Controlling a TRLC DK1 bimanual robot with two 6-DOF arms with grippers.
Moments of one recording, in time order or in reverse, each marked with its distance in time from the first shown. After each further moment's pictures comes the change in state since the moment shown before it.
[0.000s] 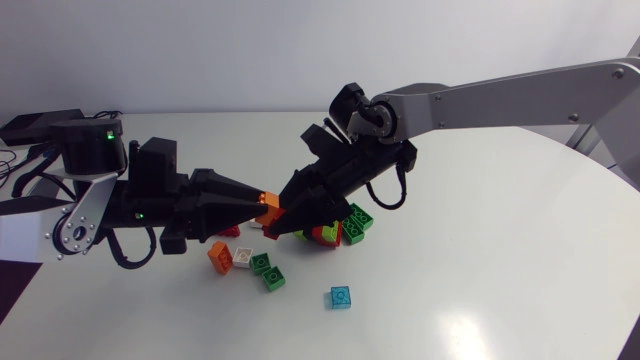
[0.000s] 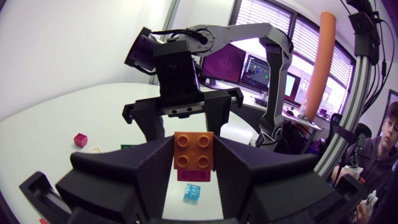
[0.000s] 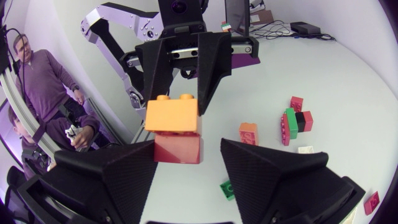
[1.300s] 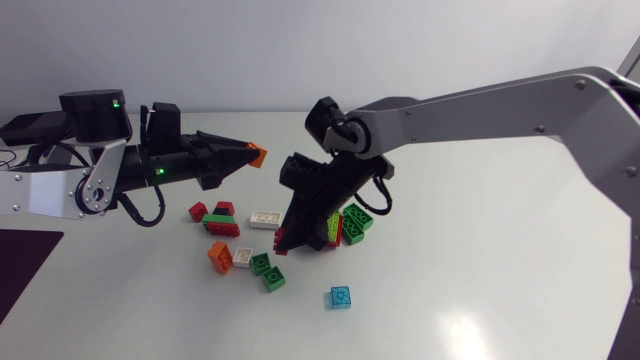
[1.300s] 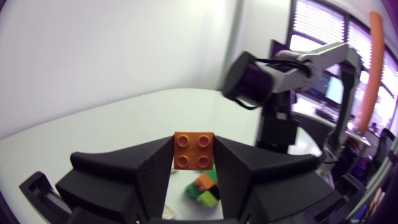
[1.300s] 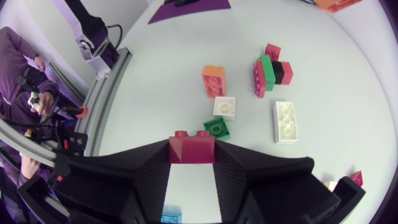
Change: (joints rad) left arm 0.056 0.159 0.167 0.095 -0.396 -0.060; right arm 0.090 0.052 0.011 0.025 0.470 0.014
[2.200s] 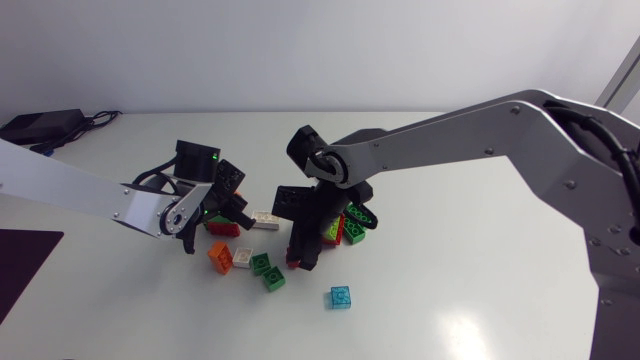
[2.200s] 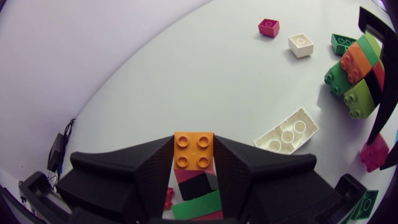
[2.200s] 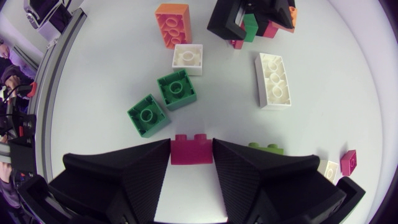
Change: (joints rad) left arm -0.206 0.293 0.037 -0.121 -1.056 0.341; right arm 0.057 0.076 -0.037 0.127 0.322 0.056
